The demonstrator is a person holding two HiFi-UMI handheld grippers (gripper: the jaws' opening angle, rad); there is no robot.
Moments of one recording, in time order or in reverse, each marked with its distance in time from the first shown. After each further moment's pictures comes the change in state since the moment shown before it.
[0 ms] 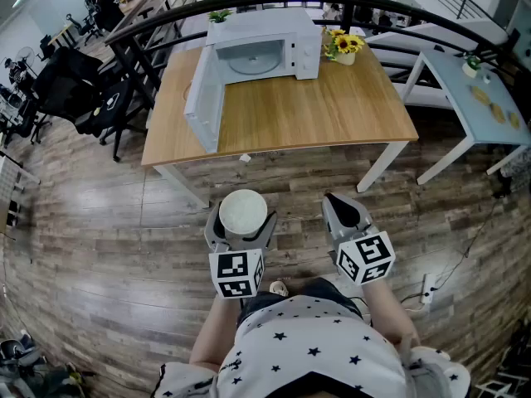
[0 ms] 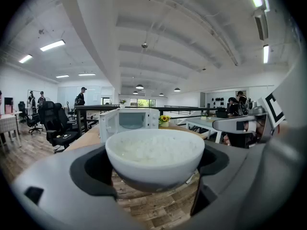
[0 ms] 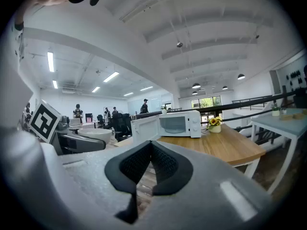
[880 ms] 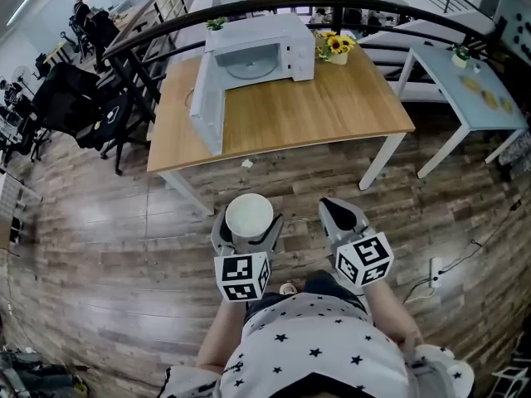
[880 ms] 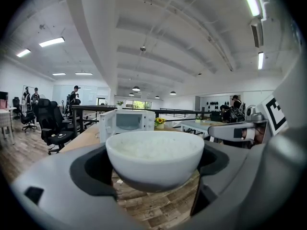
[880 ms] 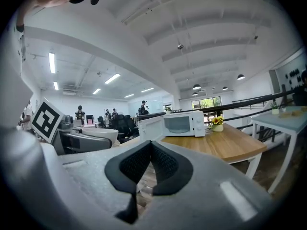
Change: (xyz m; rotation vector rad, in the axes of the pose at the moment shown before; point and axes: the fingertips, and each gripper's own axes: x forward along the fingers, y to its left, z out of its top) left arm -0.032 -0.002 -0.004 -0.021 -0.034 -0.058; right arm -0.016 0.046 -0.009 0.004 -0.019 0.014
